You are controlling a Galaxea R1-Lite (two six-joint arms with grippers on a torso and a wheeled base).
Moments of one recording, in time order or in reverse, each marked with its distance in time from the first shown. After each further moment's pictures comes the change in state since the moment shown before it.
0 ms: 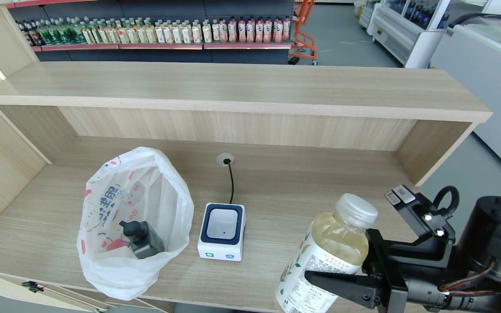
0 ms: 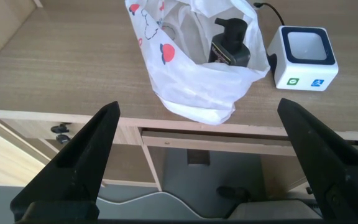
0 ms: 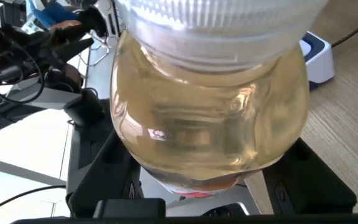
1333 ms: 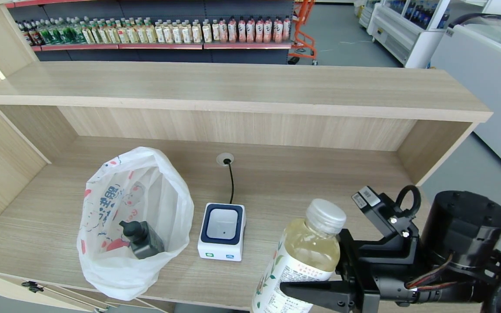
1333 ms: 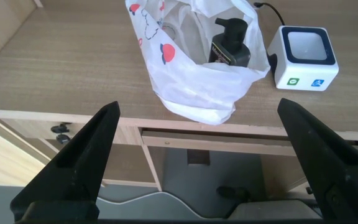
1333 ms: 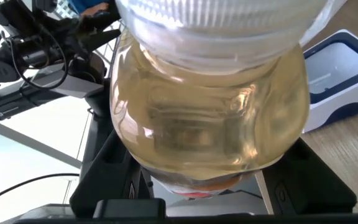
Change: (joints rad) left arm 0.000 0.000 0.000 0.000 0.000 0.000; right arm 0.058 0.113 -0.100 -0.016 0.089 -0.019
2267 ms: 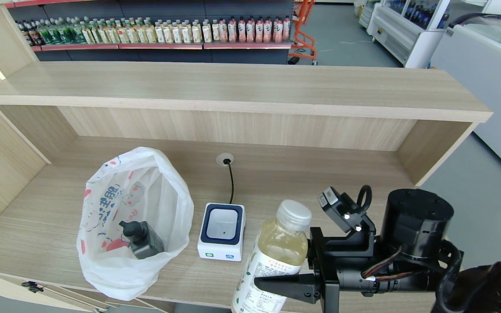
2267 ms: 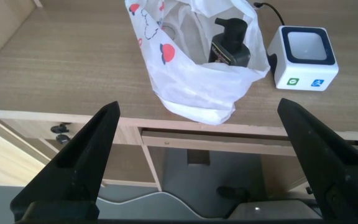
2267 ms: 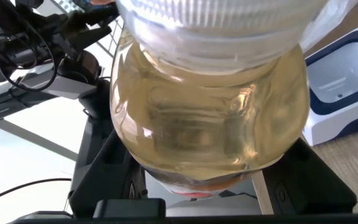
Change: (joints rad) left arm 0.000 0.000 0.000 0.000 0.000 0.000; right arm 0.034 0.127 -0.100 -0.001 -0.002 0.001
